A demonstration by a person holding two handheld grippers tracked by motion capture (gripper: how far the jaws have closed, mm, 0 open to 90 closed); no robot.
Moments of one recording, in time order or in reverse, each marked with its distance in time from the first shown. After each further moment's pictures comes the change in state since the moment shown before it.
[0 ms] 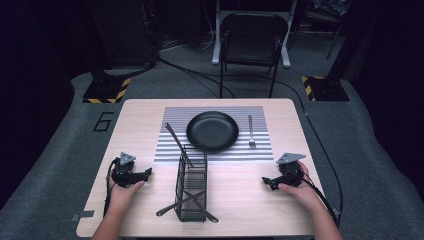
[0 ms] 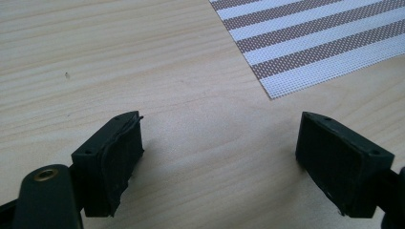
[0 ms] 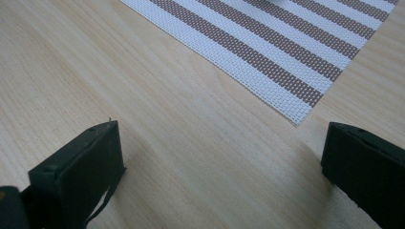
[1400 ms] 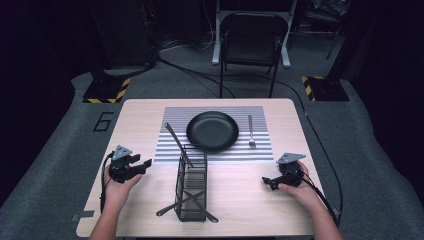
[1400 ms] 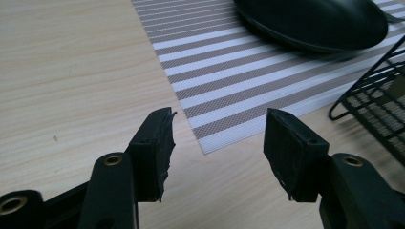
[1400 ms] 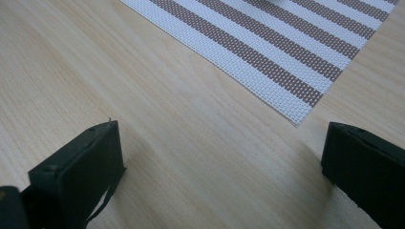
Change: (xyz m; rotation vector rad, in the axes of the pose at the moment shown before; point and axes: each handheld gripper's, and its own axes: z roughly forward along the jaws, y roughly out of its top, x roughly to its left) left arm -0.016 0.039 -0.043 -0.096 -0.120 -0.011; right arm 0.000 0.000 0.000 0.000 0.000 0.000
